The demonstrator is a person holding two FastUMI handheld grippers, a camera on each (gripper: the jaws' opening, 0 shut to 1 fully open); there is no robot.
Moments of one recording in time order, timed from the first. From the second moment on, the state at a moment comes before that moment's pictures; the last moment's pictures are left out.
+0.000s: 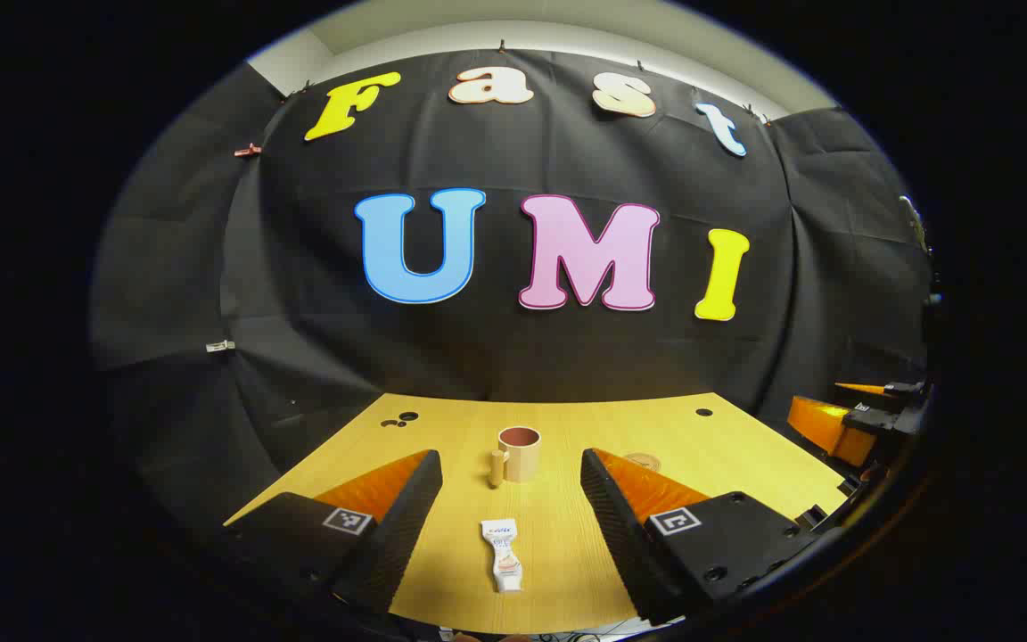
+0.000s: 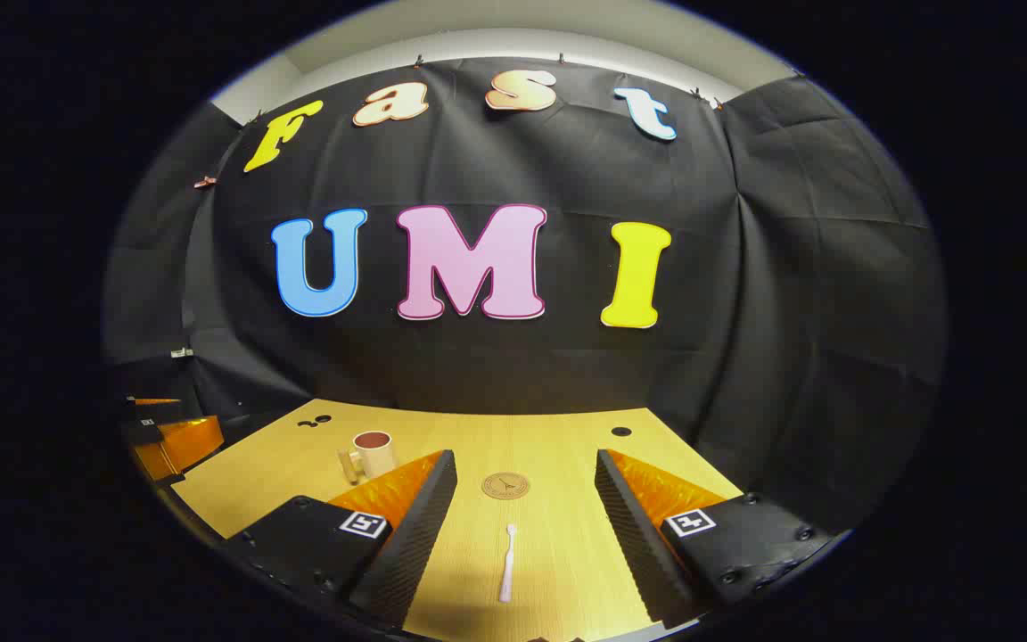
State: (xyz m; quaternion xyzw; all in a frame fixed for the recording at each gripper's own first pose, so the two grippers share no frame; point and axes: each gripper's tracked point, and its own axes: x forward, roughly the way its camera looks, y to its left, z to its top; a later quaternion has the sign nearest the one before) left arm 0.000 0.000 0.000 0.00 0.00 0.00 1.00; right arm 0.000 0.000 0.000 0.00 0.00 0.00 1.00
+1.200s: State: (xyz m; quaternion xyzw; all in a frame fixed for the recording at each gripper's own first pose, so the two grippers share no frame) left arm 0.047 0.000 -0.039 0.00 0.06 0.01 1.00; right arm 0.037 -0.007 -0.027 0.02 0.05 0.00 1.00
